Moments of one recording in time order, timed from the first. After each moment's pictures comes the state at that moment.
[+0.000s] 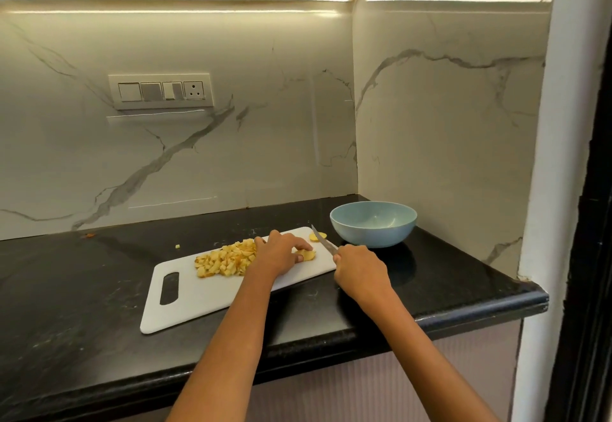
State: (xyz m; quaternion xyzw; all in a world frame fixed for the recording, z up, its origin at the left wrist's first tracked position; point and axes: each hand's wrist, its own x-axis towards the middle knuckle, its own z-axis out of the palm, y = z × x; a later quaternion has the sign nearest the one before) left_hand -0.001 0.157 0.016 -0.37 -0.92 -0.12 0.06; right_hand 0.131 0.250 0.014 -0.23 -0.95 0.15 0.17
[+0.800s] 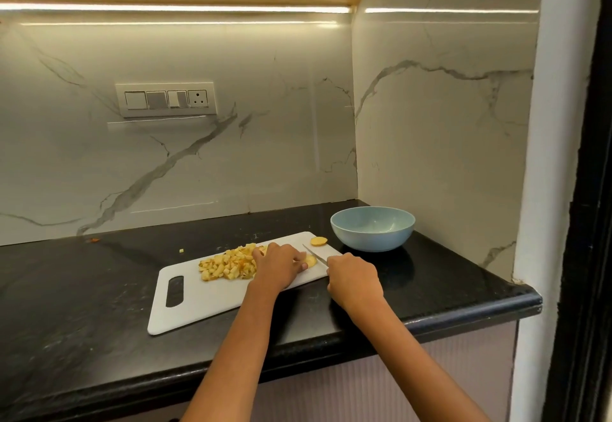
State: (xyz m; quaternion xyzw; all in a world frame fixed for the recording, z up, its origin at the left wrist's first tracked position) left_hand 0.013 0.149 0.009 -0.33 -0.93 -0.12 0.08; right_hand 0.138 0.231 0.014 -0.18 -0.97 0.02 0.16
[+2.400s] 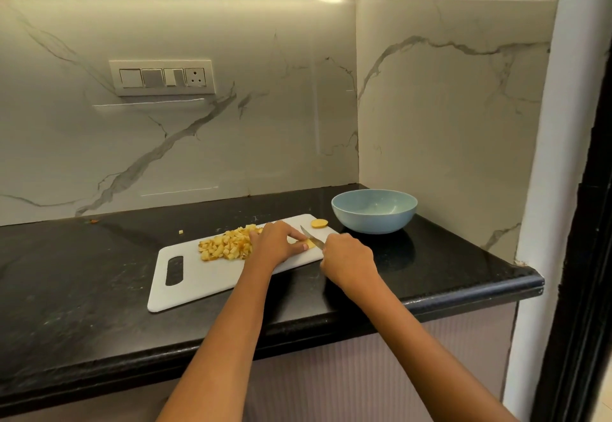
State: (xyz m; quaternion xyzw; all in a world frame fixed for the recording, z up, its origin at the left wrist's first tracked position) left_hand 0.001 0.144 0.006 -0.33 -0.91 -0.22 0.10; right_hand 0.139 0.220 0.022 -0.20 -0.96 0.08 0.15
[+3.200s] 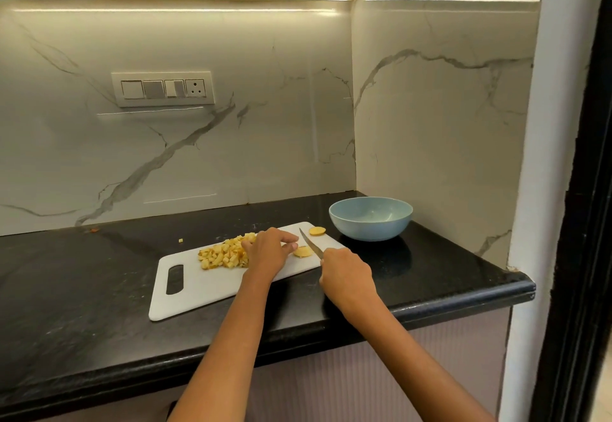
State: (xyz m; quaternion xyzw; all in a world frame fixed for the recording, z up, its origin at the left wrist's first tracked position) left_hand 0.007 0.143 0.005 -0.27 -0.91 -0.28 0.13; right_hand 0.151 0.213 0.017 -0.20 -0.96 0.11 0.16
